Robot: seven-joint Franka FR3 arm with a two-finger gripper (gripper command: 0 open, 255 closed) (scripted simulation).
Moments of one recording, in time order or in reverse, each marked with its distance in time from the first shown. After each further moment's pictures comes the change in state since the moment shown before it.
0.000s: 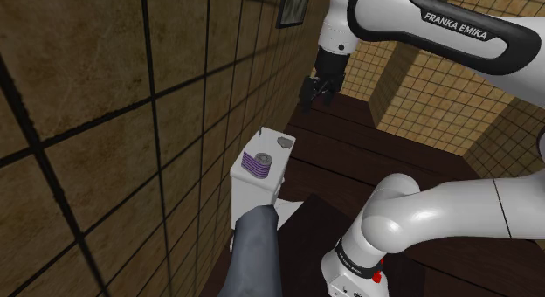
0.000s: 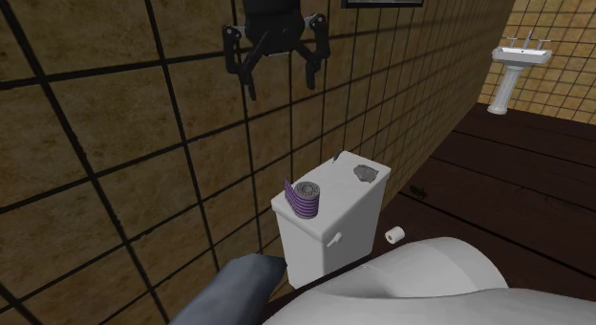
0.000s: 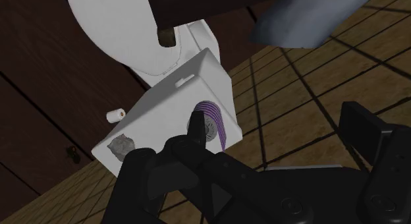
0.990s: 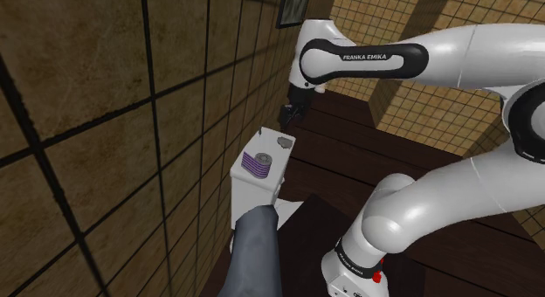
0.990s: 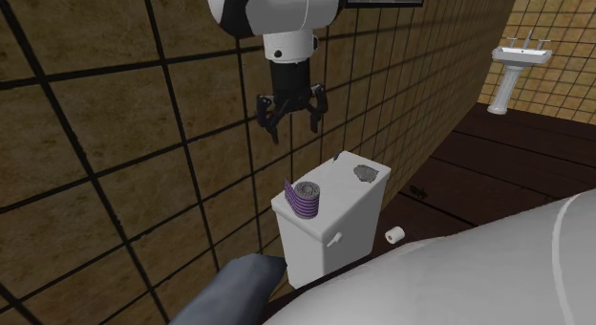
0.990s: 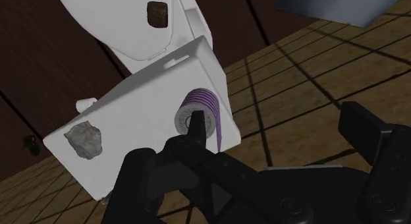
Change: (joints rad) arm 0.006 0.271 -0.166 -0.143 -0.057 0.400 -0.216
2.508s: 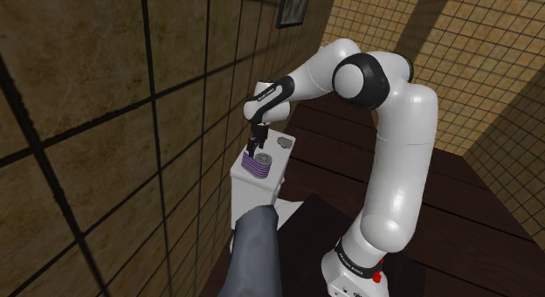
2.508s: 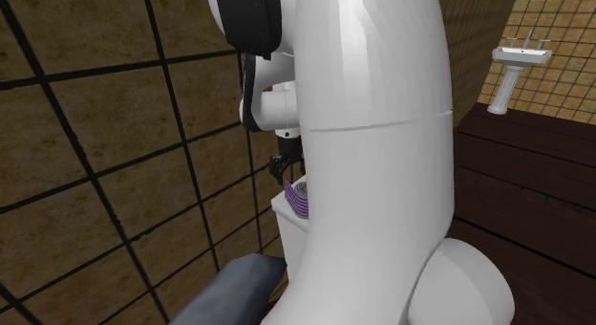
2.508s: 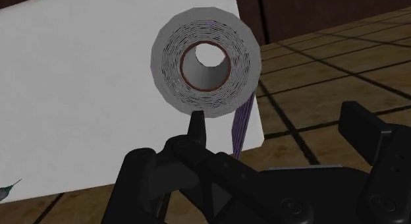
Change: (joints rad) arm -0.023 0.896 -0.091 0.331 0.242 0.496 -0.480
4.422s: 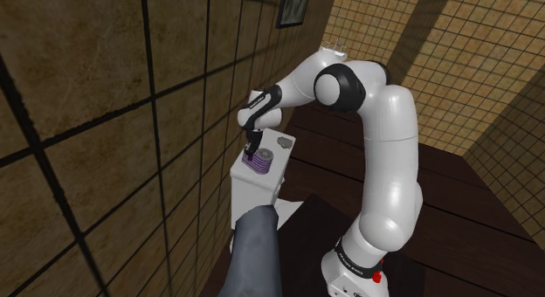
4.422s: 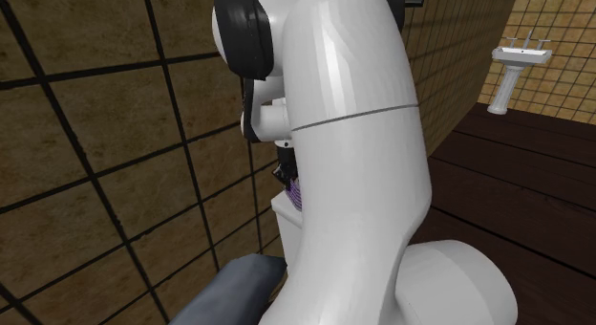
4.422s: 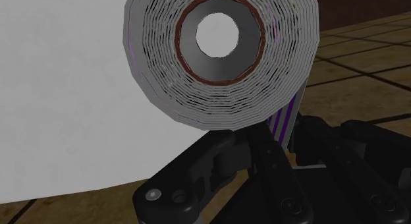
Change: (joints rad) arm -0.033 0.156 0.034 0.110 0.040 0.033 -0.060
